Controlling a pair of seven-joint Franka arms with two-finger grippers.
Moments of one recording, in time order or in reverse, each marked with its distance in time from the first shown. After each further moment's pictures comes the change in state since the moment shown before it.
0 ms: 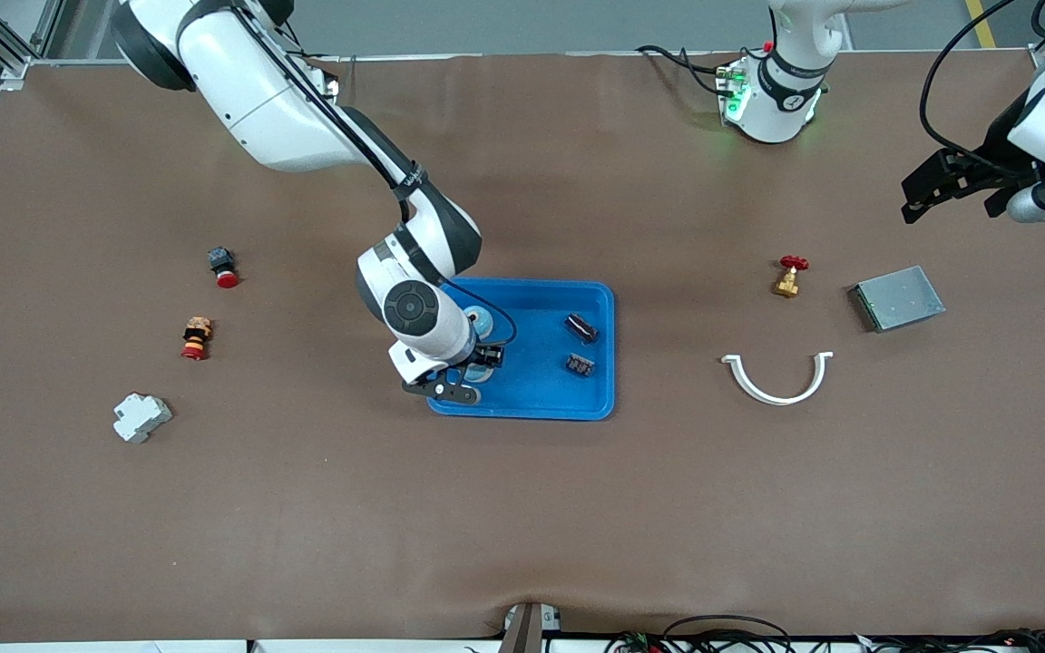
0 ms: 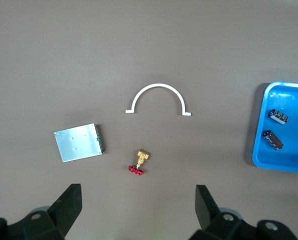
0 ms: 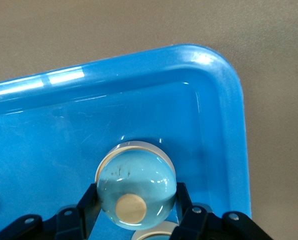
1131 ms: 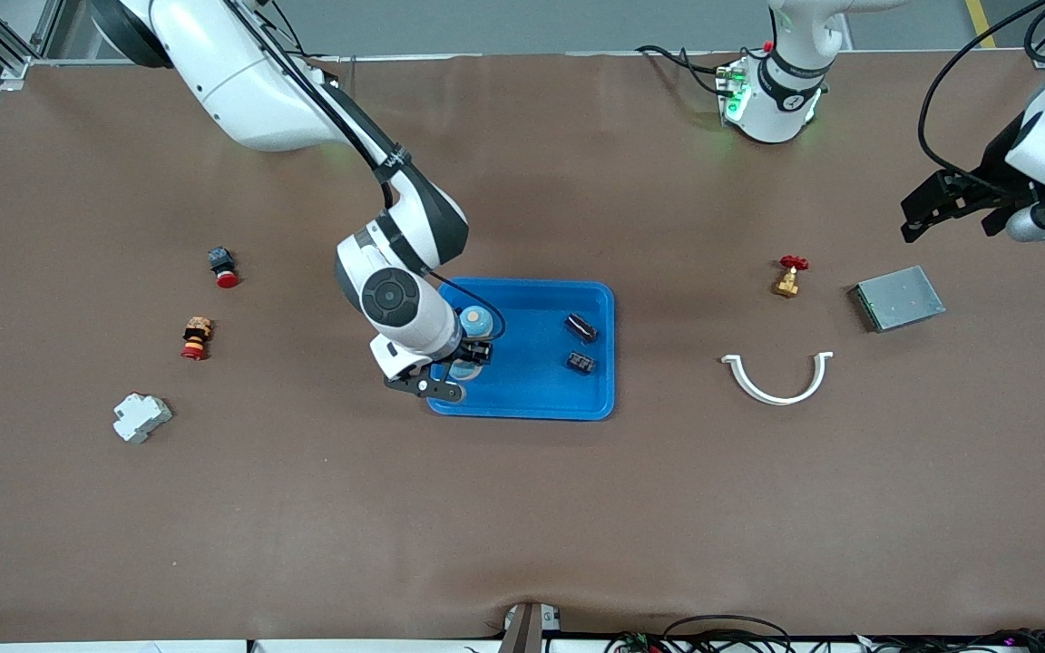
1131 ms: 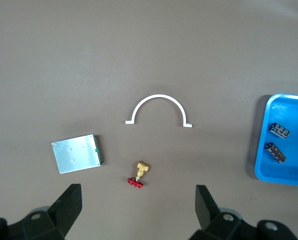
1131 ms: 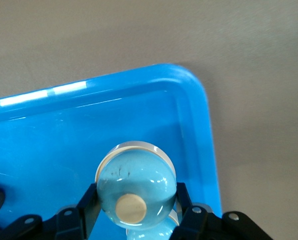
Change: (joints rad) left arm -0.005 0.005 0.021 -0.034 0.000 0.082 0.002; right arm -0.018 -0.068 0.002 -0.022 0.005 -0.043 0.001
